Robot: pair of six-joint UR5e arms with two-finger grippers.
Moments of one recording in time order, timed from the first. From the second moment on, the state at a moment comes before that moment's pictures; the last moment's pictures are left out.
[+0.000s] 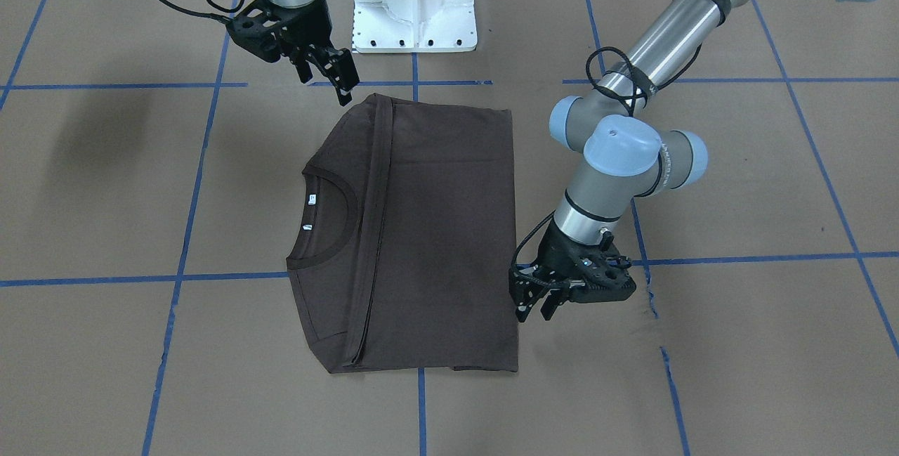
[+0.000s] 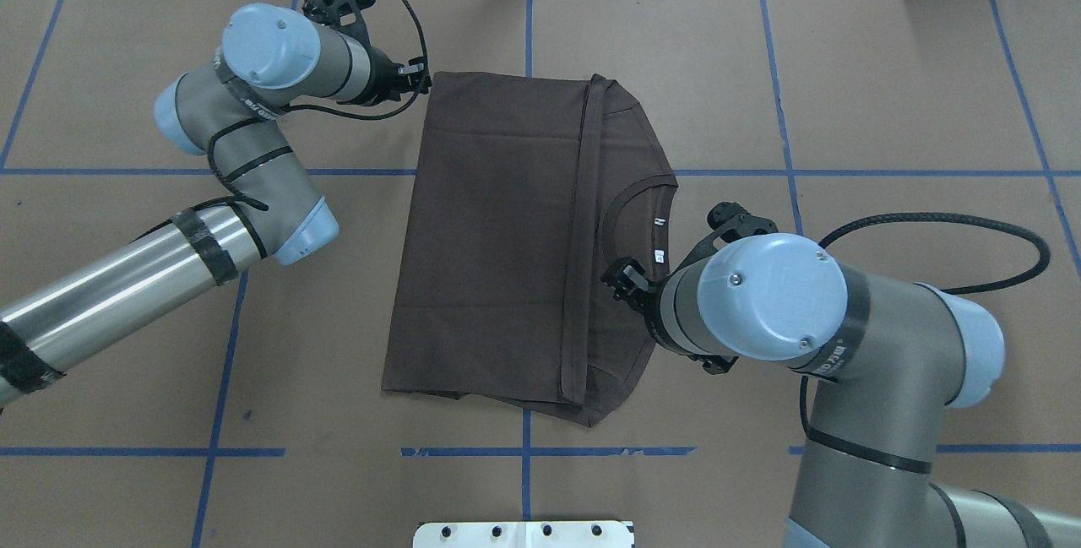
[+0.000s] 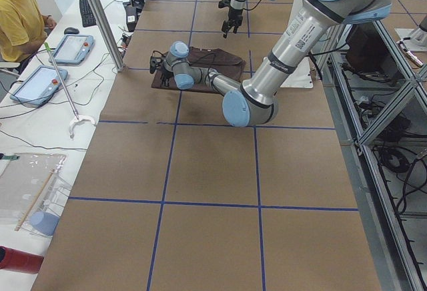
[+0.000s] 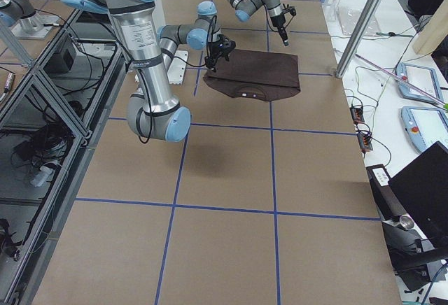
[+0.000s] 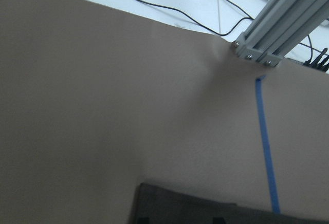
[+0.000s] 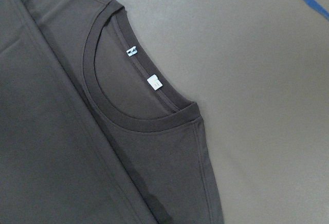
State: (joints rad) left arm -0.78 -2.27 -1.20 -2.37 -1.81 -1.31; right arm 0.37 -1.12 2.07 -1.71 1.66 2.03
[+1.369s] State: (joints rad) left arm -0.78 -2.12 -1.35 -2.37 -1.96 -1.37; right arm 0.25 -1.00 1.84 -1.71 1.67 1.65
